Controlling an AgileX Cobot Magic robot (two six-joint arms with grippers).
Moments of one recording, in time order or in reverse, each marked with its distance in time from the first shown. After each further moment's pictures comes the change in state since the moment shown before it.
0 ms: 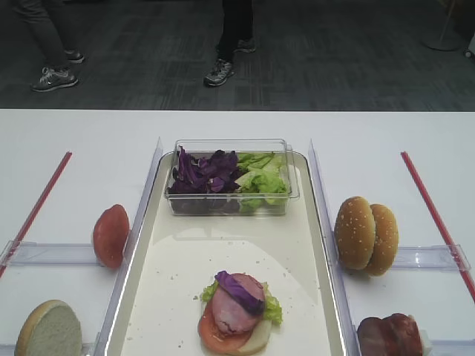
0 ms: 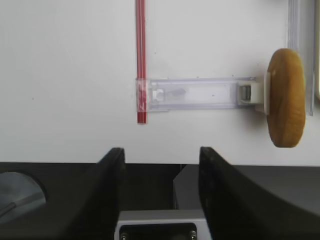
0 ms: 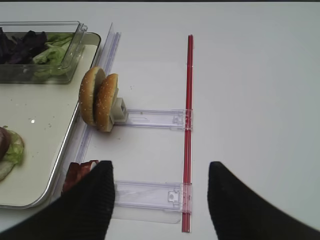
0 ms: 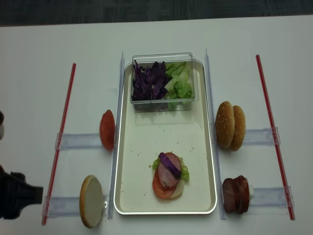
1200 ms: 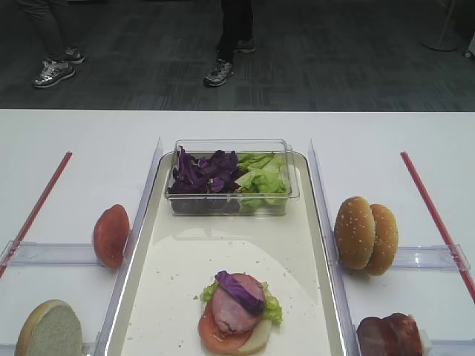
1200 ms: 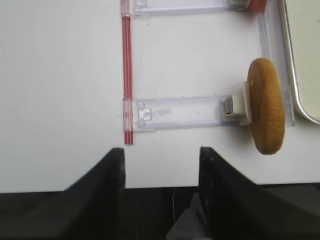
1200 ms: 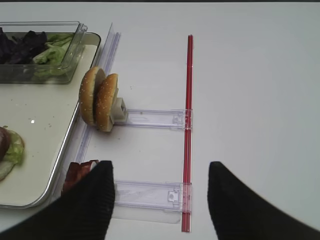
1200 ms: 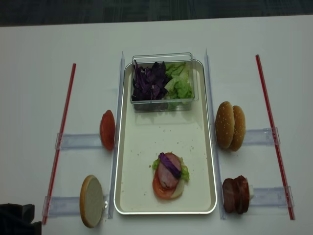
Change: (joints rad) left arm 0.000 -0.316 0.157 -0.044 -0.068 0.030; right arm 0.000 0.000 0.000 0.000 0.000 0.000
